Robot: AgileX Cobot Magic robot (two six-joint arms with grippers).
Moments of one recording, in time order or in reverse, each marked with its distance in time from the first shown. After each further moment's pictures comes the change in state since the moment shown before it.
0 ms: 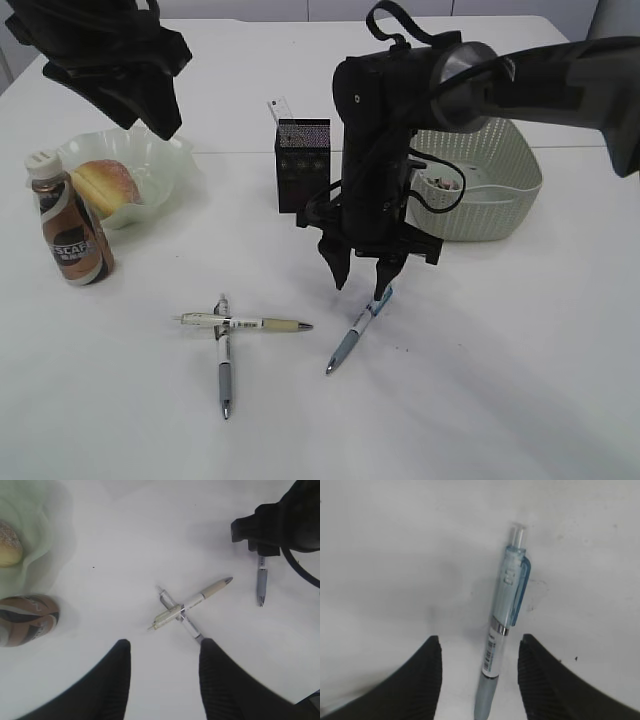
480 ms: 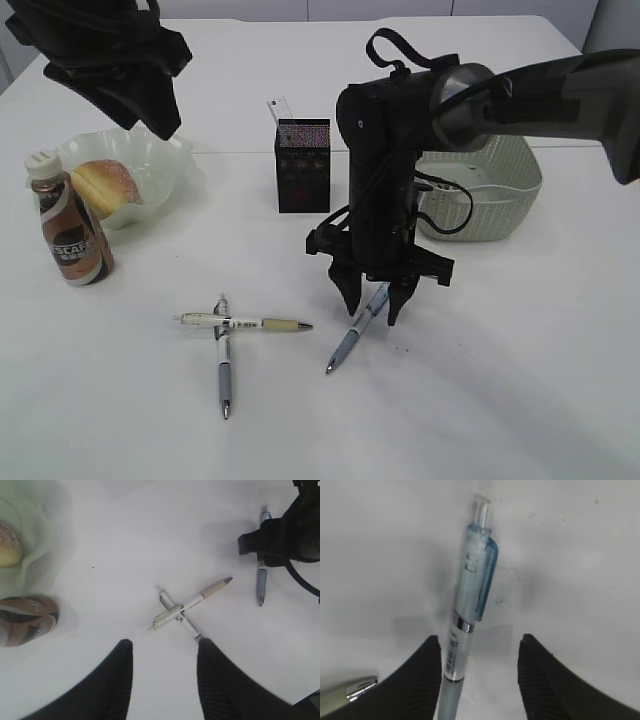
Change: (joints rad) left arm 0.000 0.000 0.000 0.000 0.000 0.000; right arm 0.004 0.000 0.076 -0.005 -0.005 -0.014
